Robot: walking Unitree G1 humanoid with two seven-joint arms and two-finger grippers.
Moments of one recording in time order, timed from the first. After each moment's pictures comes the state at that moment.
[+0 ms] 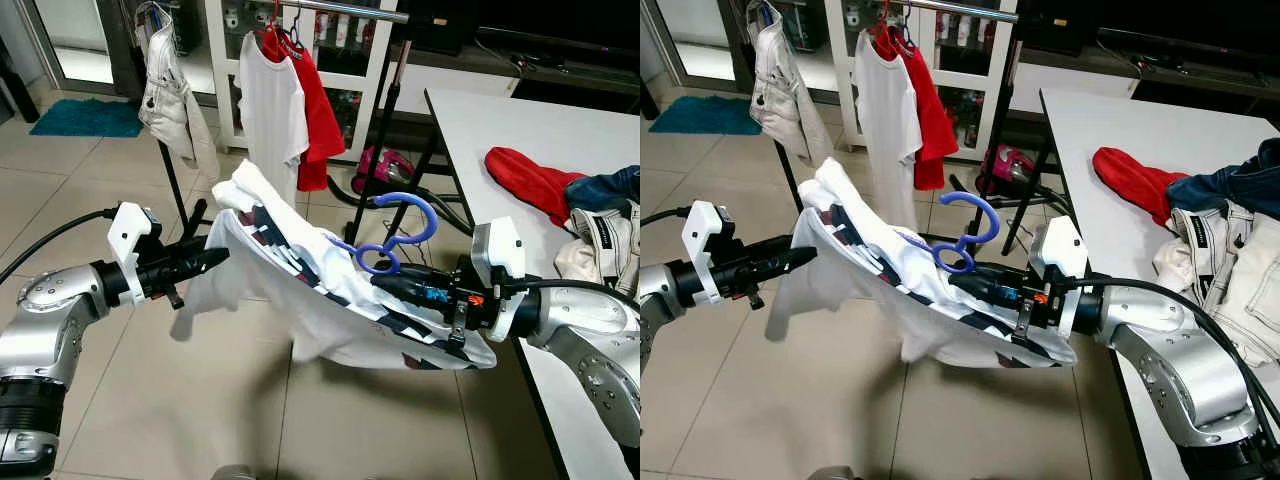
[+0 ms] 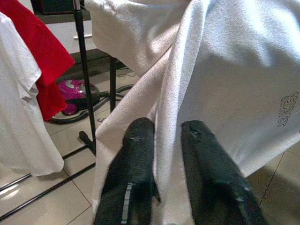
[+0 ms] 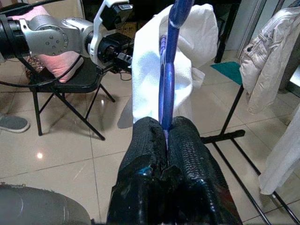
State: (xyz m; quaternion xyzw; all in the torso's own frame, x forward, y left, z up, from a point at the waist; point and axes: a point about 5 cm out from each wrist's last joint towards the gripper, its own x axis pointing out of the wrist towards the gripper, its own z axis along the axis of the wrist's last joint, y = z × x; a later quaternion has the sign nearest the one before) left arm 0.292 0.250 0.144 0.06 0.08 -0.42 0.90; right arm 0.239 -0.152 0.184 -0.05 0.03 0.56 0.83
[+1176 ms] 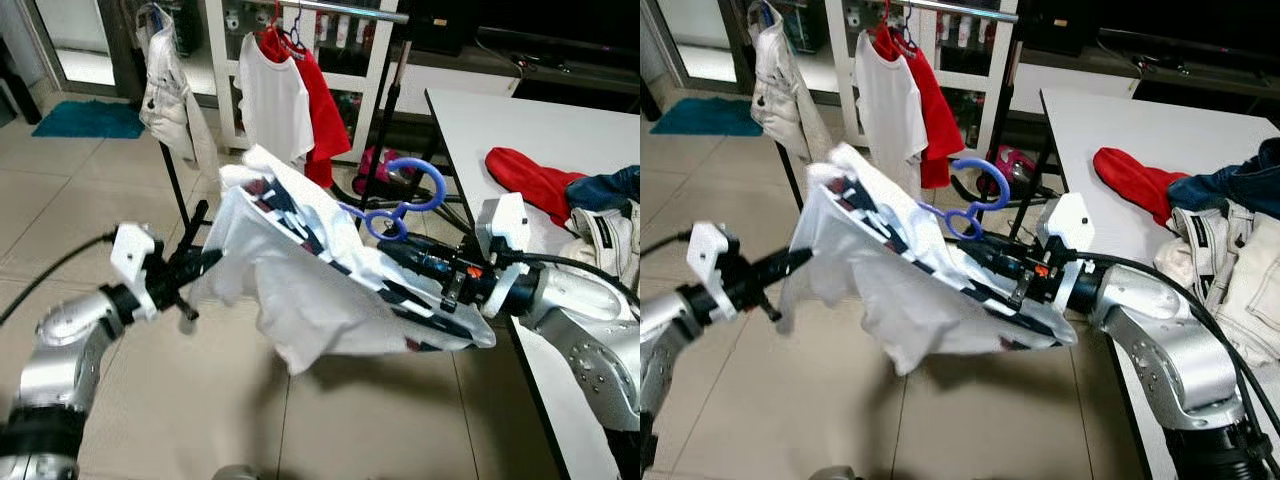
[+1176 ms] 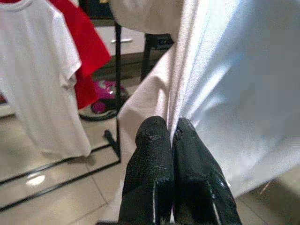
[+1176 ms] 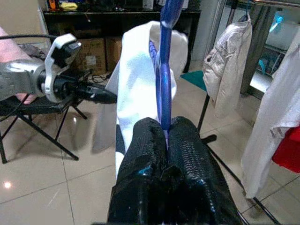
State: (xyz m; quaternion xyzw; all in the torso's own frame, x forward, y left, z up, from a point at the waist) left arm 0.281 0.249 0.111 0.03 0.06 -0.33 0.94; right arm 0.257 -0.155 0.189 -0.03 0.01 0.49 0.87
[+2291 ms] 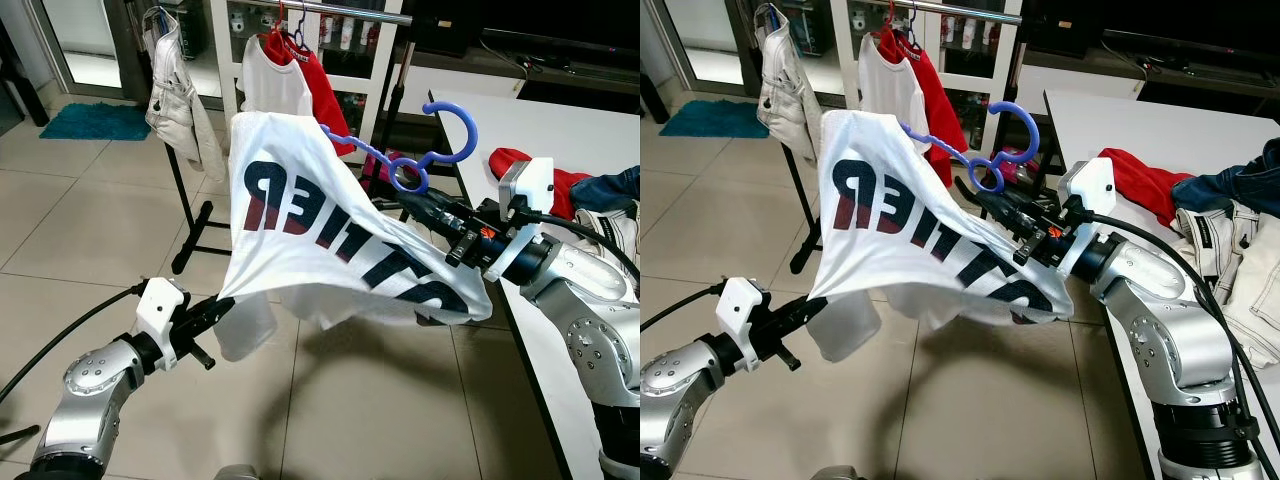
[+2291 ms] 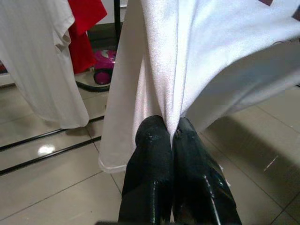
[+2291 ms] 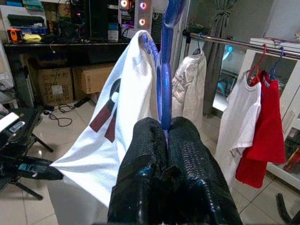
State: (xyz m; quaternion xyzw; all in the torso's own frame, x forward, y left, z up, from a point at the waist) left arm 0.251 0.231 0.064 0.05 0.11 -0.32 0.94; right arm 0.277 -0.162 0.209 -0.01 -0.05 0.42 0.91
